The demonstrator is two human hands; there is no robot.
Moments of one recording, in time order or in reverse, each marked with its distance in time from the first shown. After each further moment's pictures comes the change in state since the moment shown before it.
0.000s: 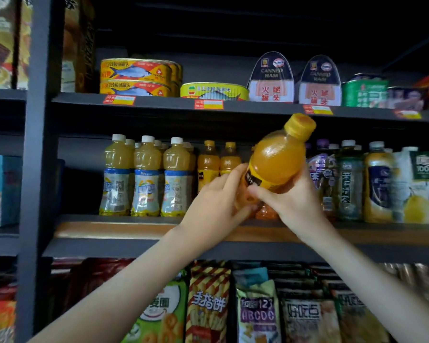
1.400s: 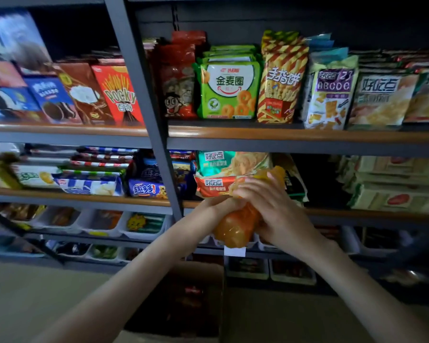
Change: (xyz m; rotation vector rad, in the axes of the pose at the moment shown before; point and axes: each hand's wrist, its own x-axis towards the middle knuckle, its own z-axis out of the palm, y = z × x) left_hand -0.375 0.053 -0.066 -1.067 -0.641 -1.388; right_hand -0.382 -0.021 0.113 -0.363 -0.804 -0.094
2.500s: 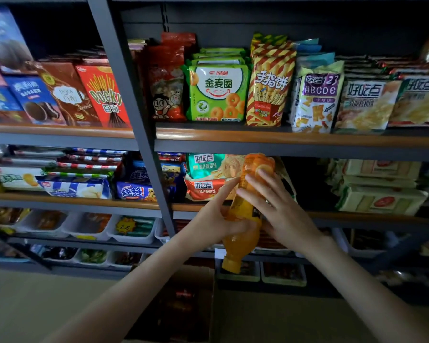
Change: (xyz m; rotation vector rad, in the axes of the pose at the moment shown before) left_hand 0.036 -0.022 0.020 0.162 -0.038 0.283; right_hand -0.022 0.043 -0.002 -0.170 -0.017 -0.031
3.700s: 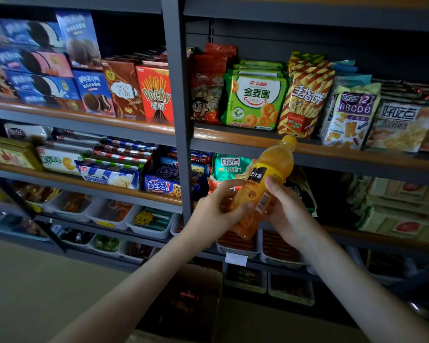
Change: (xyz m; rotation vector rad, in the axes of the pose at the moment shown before) left_hand -0.048 0.011 -0.029 0.203 0.346 0.131; right_hand 0.059 -0.063 -0.016 1.719 0.173 1.009
